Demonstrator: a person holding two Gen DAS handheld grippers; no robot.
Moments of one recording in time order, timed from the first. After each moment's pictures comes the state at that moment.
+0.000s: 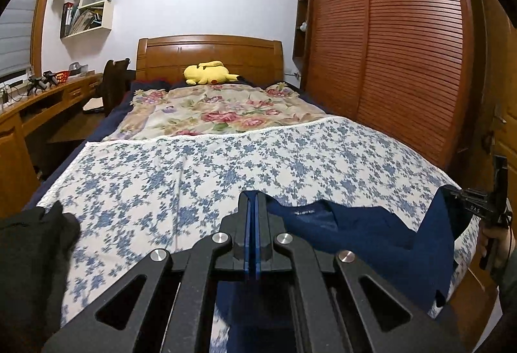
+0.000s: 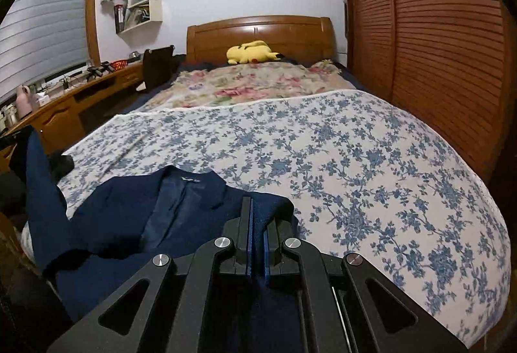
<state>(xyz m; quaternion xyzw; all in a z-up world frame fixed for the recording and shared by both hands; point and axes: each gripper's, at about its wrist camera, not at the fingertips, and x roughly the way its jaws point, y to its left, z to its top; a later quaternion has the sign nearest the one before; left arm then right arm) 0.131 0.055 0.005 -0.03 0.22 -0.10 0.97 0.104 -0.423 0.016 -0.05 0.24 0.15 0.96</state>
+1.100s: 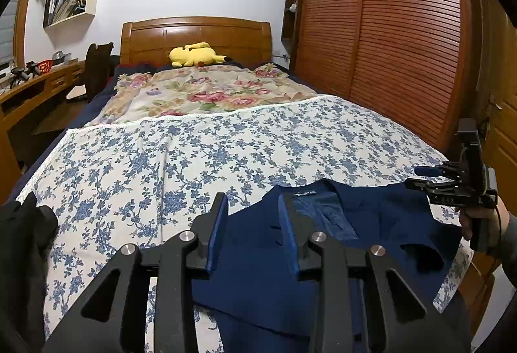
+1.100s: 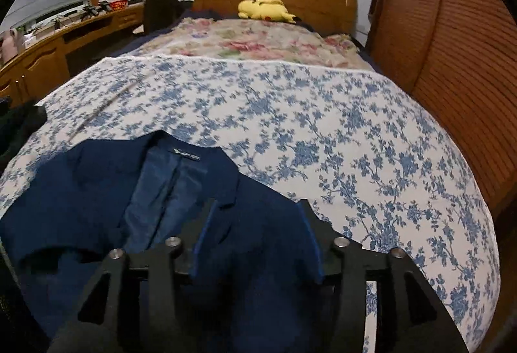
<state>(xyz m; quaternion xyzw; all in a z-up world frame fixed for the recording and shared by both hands) 0.161 0.053 -0.029 -0.02 0.26 -0.13 0.96 0.194 -0.296 -0.009 -0.15 0.32 0.14 0.93</state>
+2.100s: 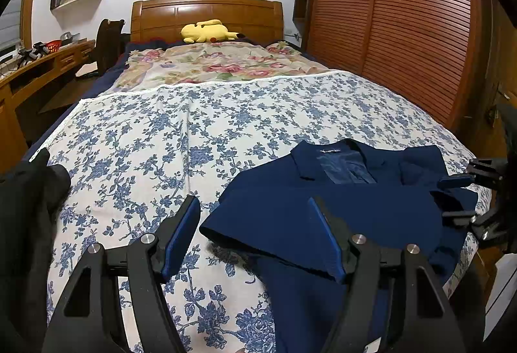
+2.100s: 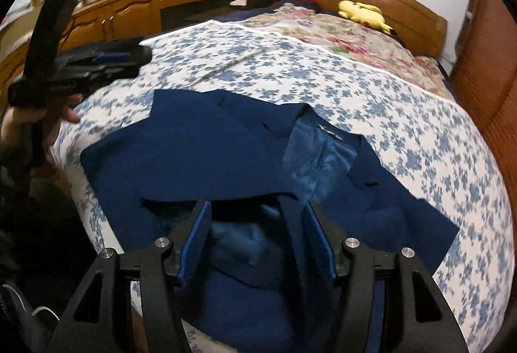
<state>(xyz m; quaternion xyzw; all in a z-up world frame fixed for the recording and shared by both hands) 0.141 0.095 -0.078 -0.02 0.30 -0.11 0.95 0.102 -0.210 -0.027 -0.25 0.34 0.30 0.86</state>
